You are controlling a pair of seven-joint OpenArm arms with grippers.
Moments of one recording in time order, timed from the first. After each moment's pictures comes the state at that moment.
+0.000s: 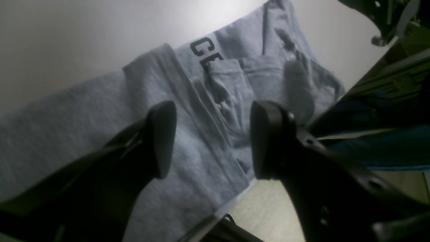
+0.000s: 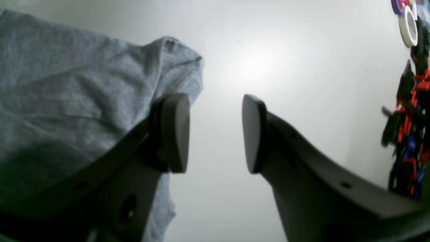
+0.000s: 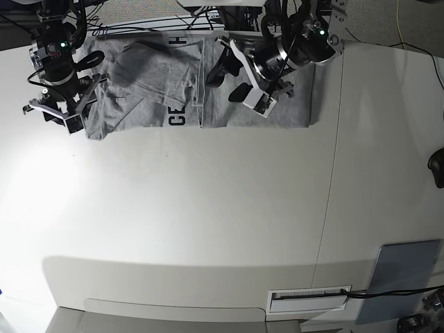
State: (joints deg) left arm 24.5 -3.9 13.2 121.6 -26.0 -19.5 52.2; right arm -28.5 25.4 13.4 121.0 -1.0 12.2 -50.9
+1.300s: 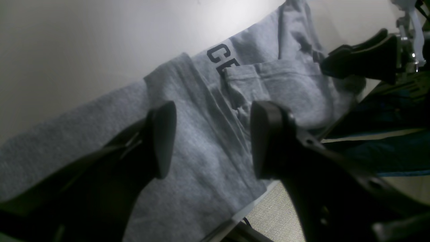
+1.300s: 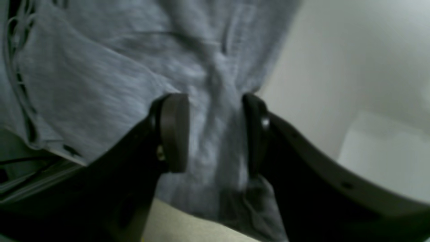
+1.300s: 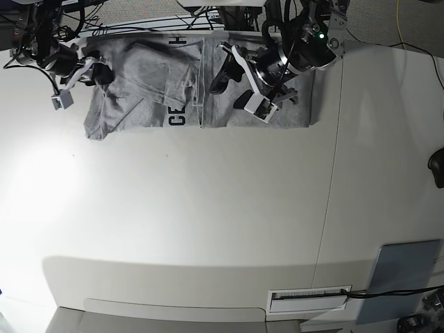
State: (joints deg) left arm 23.4 -4.1 13.2 121.6 -23.2 -19.5 52.2; right arm -27.9 25.2 25.2 94.6 52.1 28.8 -60.3
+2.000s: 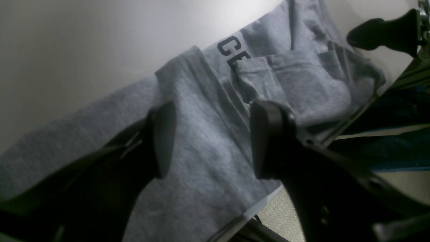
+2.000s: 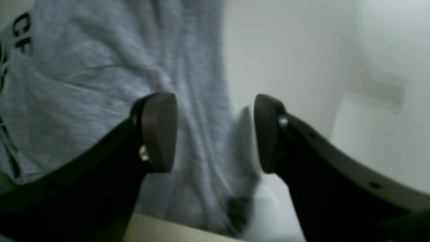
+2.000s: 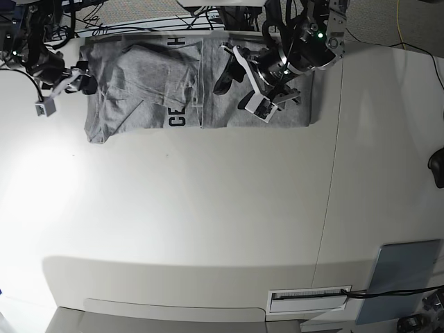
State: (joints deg) left arm 23.5 -4.1 13.2 121.6 -20.0 -19.5 52.2; right arm -24.9 25.2 29.1 94.5 49.3 25.0 -61.4
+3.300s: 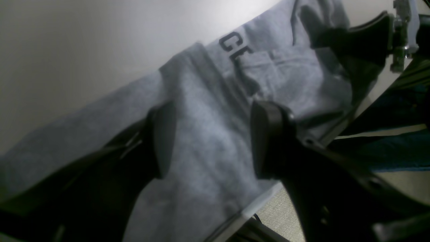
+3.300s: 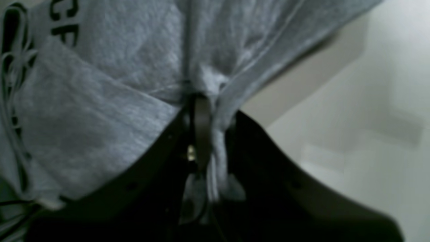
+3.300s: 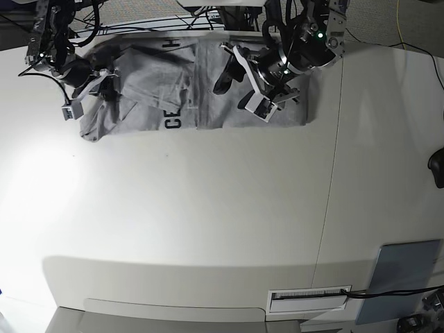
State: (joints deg) left arm 23.7 -4.1 13.2 121.6 -20.0 -19.5 52.2; right arm -24.3 21.6 21.9 94.9 40.4 23.7 -51.7
